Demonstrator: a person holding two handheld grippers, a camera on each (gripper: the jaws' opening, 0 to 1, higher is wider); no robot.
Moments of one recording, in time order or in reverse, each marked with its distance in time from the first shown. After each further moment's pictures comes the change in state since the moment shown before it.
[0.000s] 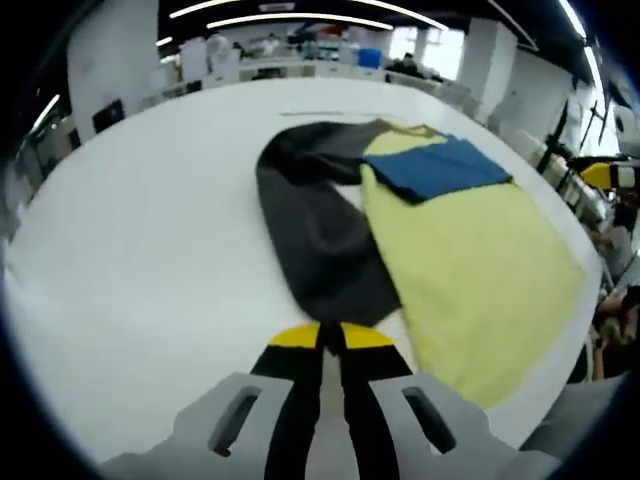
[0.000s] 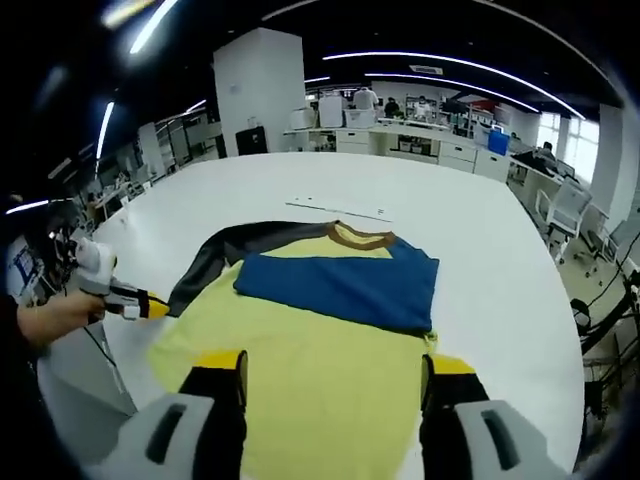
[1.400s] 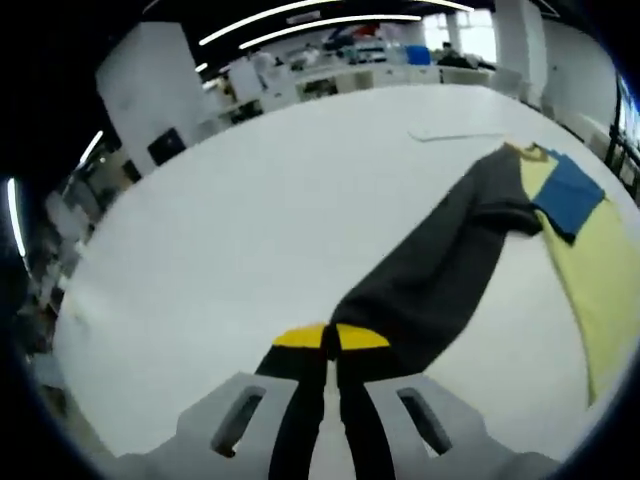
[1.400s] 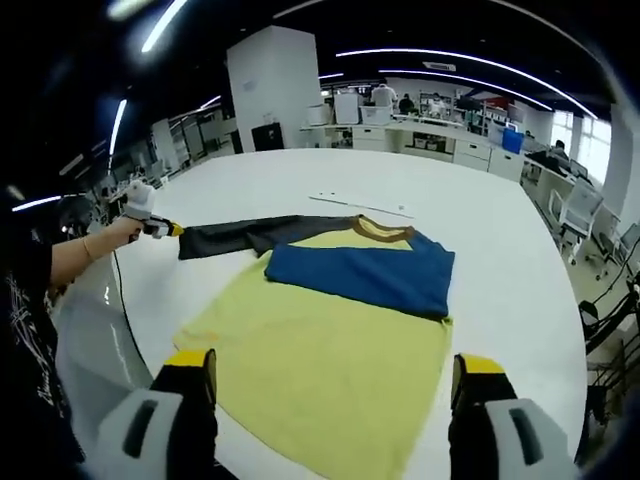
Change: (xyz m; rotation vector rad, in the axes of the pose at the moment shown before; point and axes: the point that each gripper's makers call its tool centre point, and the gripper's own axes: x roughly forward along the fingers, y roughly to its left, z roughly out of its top) left arm -0.013 0.210 0.077 0.091 -0.028 0.343; right arm -0.024 0.020 -0.011 -0.040 0.030 0.052
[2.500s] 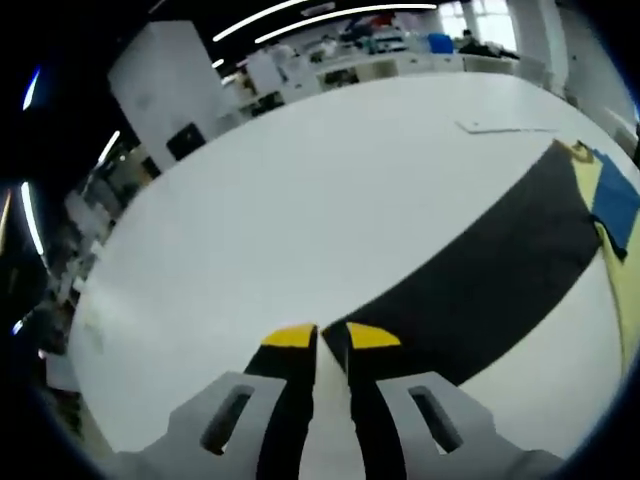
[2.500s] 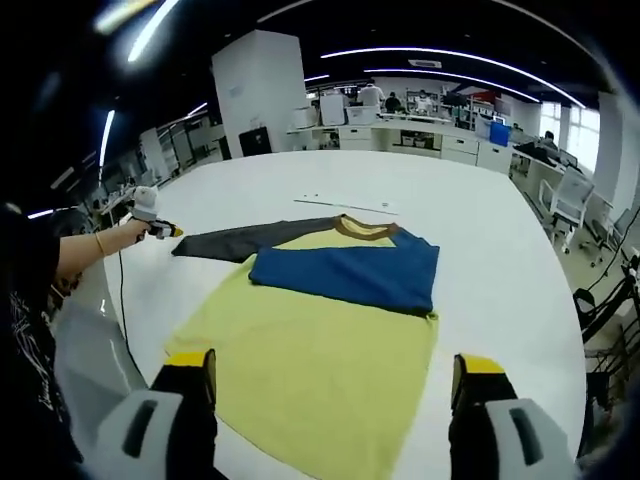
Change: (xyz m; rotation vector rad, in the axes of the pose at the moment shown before) left arm 0.038 0.033 0.012 -0.023 0.018 0.074; right arm -0.001 -0.020 -0.001 0.049 -0.013 -0.023
